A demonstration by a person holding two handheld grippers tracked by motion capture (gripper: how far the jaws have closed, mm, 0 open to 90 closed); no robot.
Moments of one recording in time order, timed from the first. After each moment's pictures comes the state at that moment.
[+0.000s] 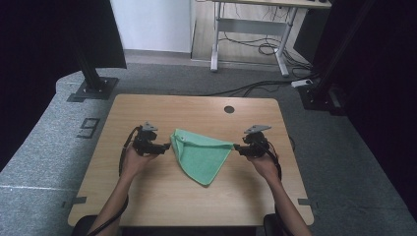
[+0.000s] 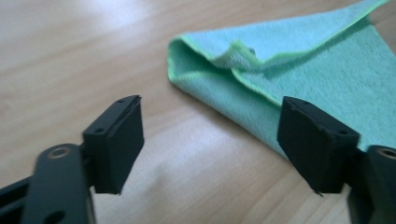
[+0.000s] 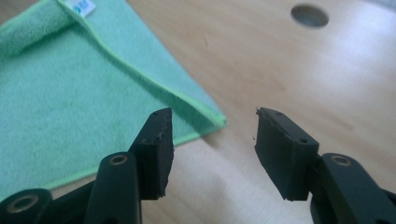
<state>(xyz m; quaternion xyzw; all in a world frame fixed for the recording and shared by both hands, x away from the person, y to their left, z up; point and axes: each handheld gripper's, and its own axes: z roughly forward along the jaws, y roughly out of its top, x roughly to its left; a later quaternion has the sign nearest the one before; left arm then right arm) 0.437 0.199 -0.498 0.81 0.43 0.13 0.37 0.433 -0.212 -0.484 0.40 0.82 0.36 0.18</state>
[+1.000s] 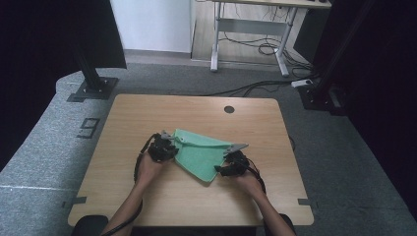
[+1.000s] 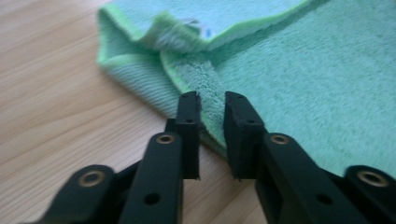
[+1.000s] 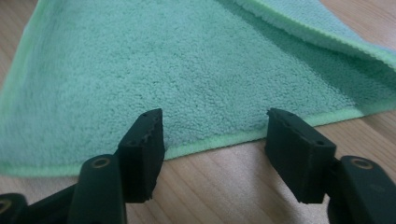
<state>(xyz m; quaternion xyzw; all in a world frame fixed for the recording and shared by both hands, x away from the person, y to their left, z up) 0.432 0.155 -0.519 0.84 0.41 0.14 0.32 0.404 -0.156 -0.543 0.34 0.86 0.35 0.12</state>
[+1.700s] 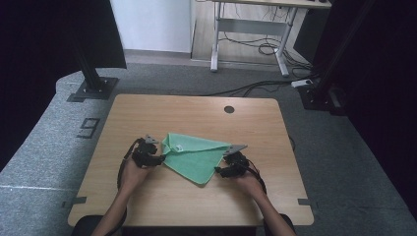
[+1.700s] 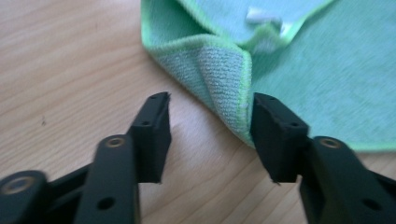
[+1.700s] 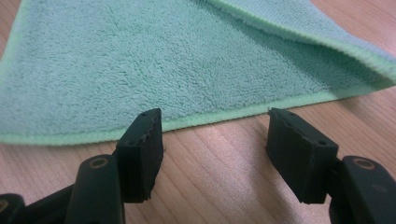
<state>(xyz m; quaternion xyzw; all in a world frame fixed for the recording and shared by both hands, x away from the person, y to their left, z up) 0.410 0.196 -0.514 0.83 0.44 0.14 0.31 0.402 -0.155 -0.543 0.32 0.87 0.35 0.12</state>
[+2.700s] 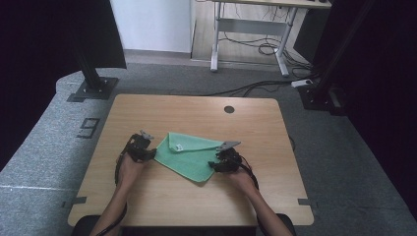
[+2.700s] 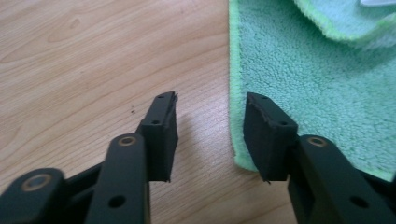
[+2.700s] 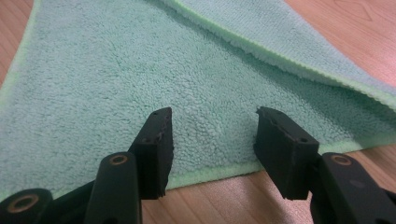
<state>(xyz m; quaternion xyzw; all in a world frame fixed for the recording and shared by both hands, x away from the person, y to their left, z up) 0.430 0.215 -0.523 0.82 0.48 0.21 0.25 0.417 -0.133 -0.544 0.32 0.86 0.36 0.13</state>
